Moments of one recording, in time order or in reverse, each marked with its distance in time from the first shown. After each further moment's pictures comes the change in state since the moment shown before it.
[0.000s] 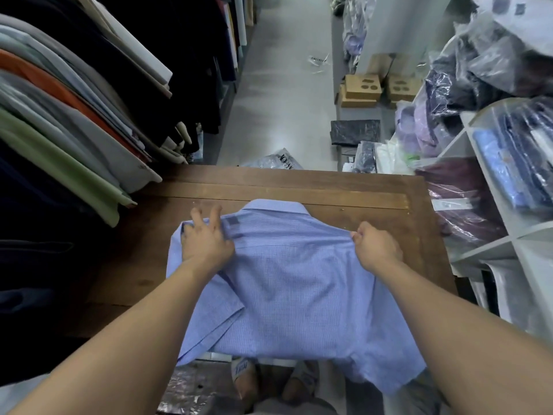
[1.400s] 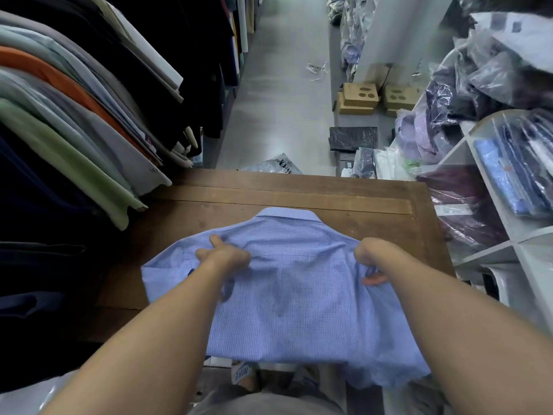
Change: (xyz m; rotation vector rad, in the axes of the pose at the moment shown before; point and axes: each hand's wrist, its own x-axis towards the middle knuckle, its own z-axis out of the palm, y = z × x) left_hand -0.008 0.016 -0.016 -0.226 -0.518 -0.476; right_hand -0.007 -0.051 -0.022 0.046 -0.525 0.577
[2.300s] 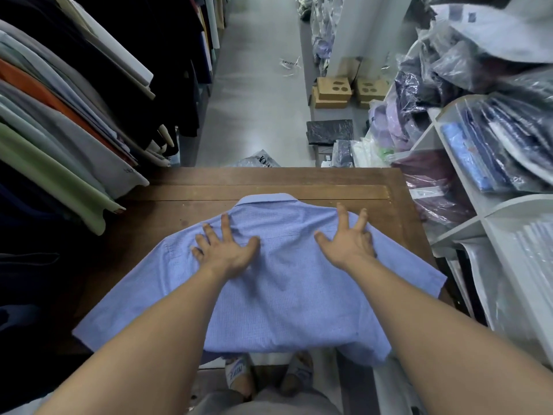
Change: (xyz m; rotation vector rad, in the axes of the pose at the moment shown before) left_hand 0.015 -0.002 0.033 0.118 0.184 0.432; right_hand -0.009 0.021 0.043 0.075 0.426 -0.459
